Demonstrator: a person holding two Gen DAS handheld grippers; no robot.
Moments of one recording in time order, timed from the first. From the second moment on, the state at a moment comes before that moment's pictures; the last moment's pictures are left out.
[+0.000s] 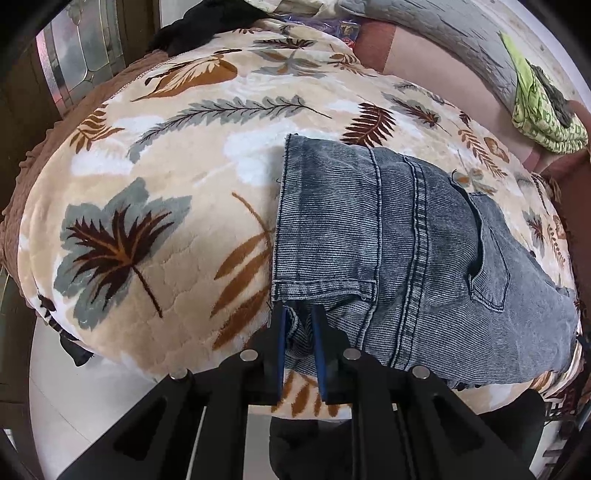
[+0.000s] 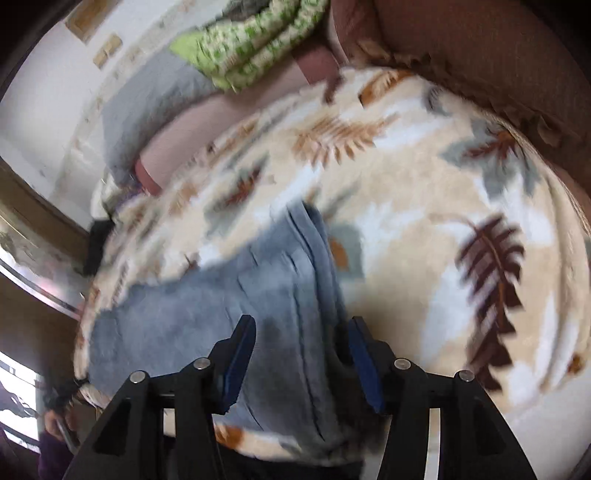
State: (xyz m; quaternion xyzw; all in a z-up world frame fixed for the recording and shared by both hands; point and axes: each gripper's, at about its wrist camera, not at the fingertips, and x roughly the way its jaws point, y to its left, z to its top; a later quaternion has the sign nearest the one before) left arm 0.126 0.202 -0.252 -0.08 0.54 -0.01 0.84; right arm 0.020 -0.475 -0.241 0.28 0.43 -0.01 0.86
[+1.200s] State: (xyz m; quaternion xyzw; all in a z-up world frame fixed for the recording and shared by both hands) left arm 0.127 0.201 -0.257 -0.07 0.54 -0.01 0.84; right arm 0.016 -0.485 -0.245 0.26 0.46 -0.02 0.85
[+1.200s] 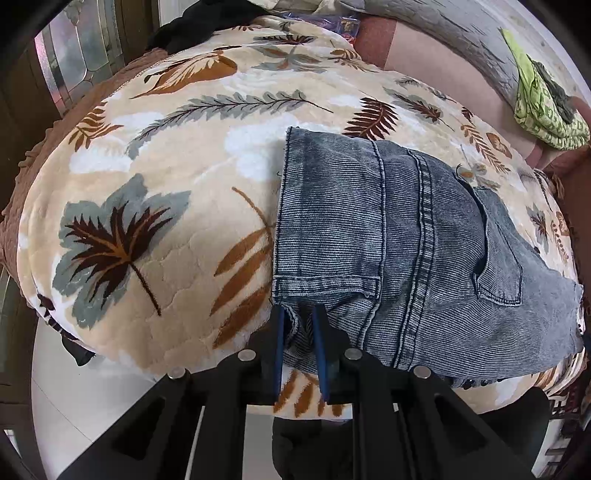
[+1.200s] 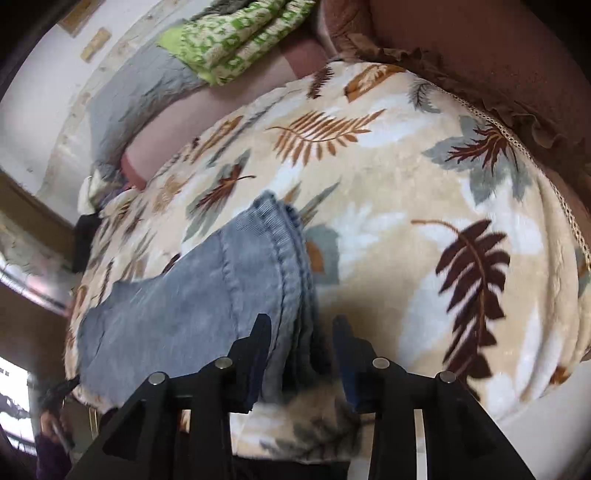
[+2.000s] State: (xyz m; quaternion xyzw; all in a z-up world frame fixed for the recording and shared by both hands) left arm 0.118 0.210 -0.260 -0.08 0.55 -0.02 0.83; right arm -0.020 -0.443 -0.272 0.19 0.55 -0.06 0.81
